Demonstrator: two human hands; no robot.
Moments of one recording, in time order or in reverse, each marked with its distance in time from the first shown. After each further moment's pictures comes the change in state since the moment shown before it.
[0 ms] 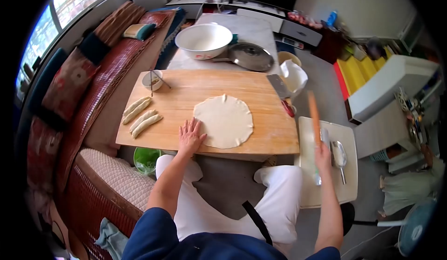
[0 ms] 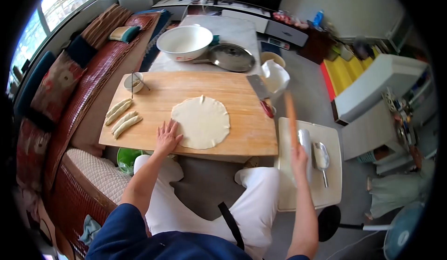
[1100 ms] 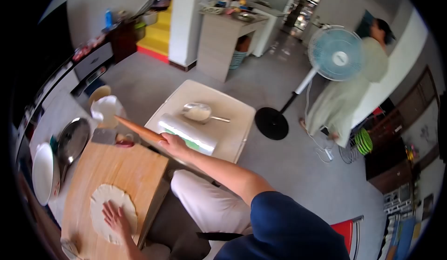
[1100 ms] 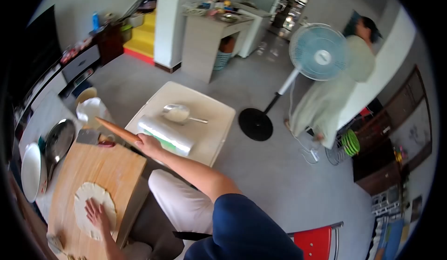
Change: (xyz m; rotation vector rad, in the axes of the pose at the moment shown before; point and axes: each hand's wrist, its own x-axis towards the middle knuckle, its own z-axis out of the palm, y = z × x) left_hand 0.075 0.104 0.051 0.222 -0.149 0.283; right_hand 0.016 -0.004 0.033 0.098 0.132 0.403
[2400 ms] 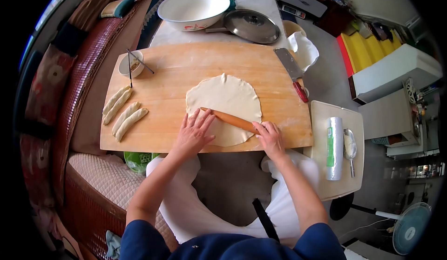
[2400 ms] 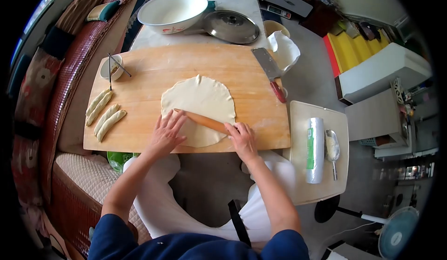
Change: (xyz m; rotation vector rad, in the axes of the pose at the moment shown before) left_hand -0.084 -0.088 -0.048 -0.265 0.025 0.139; right_hand -0.085 -0.104 0.181 -0.216 -0.467 -0.854
